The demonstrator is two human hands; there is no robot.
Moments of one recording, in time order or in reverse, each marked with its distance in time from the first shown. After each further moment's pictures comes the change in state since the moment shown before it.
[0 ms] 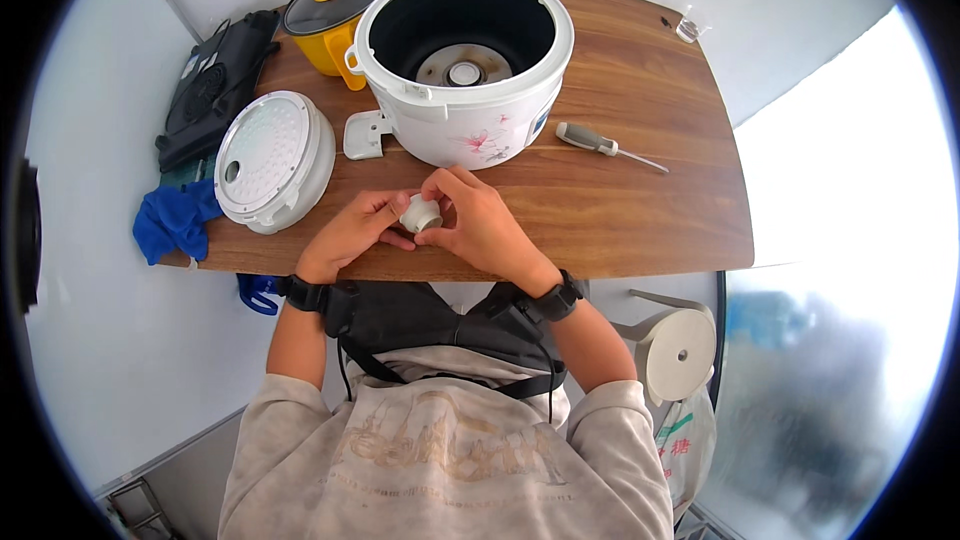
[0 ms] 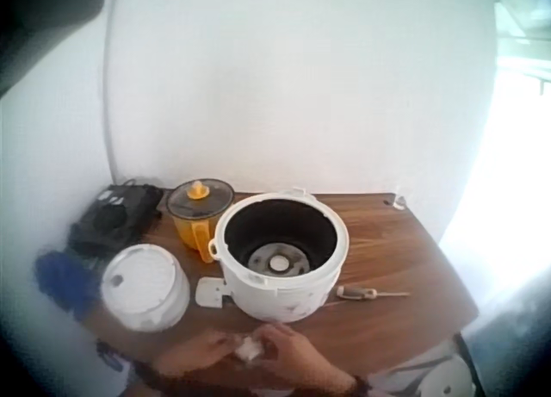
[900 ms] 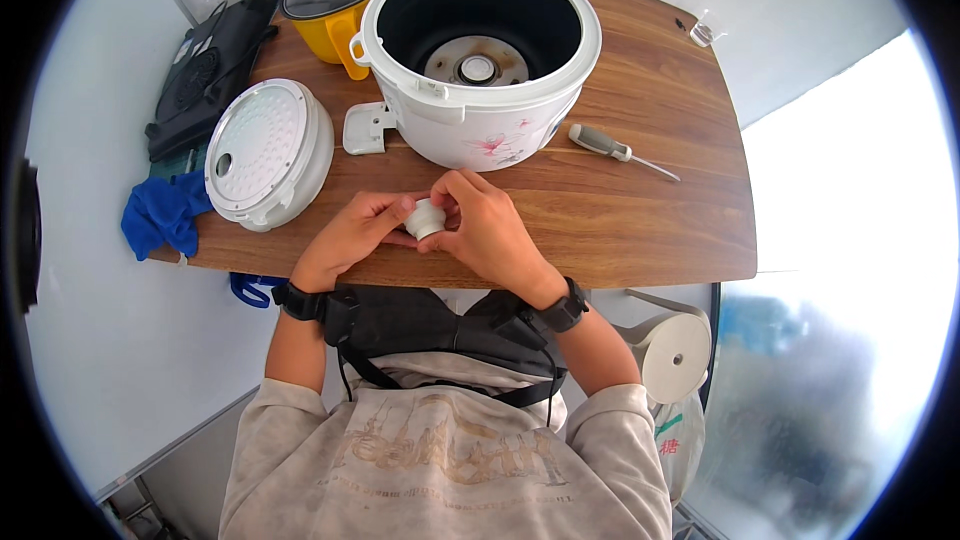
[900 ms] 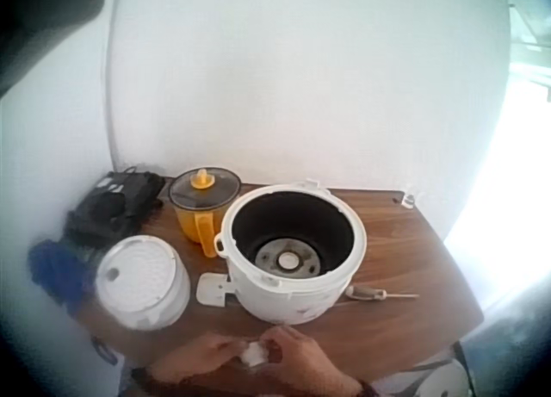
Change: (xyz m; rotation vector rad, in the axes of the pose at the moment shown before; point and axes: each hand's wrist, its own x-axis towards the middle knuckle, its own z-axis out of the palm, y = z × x) left_hand -0.001 -0.004 0.002 -0.057 0.024 0.071; right_hand 0.004 0.004 0.009 -0.011 0.084 0.033
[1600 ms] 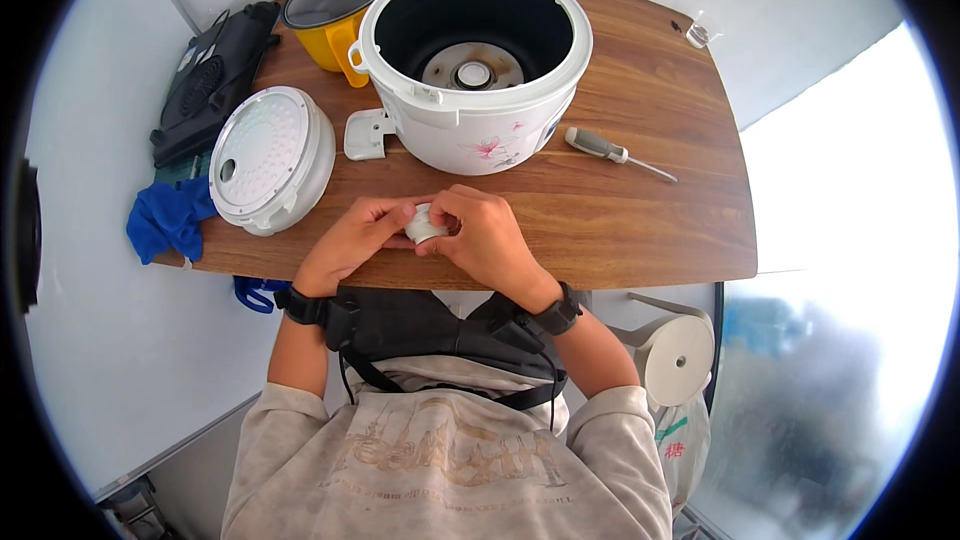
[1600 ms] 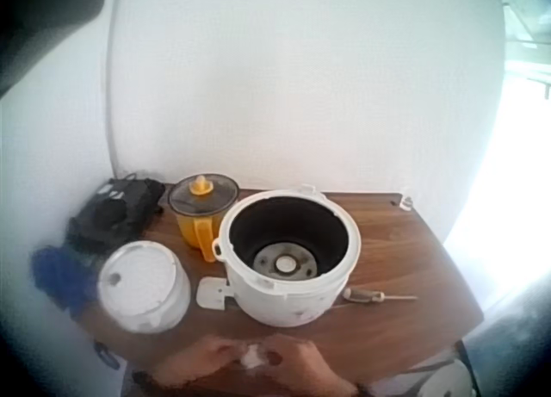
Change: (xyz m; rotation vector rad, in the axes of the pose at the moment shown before) left_hand -0.003 0.006 0.006 -0.012 0.005 -0.040; right_hand -0.005 0.000 0.002 -0.009 0.047 -0.064
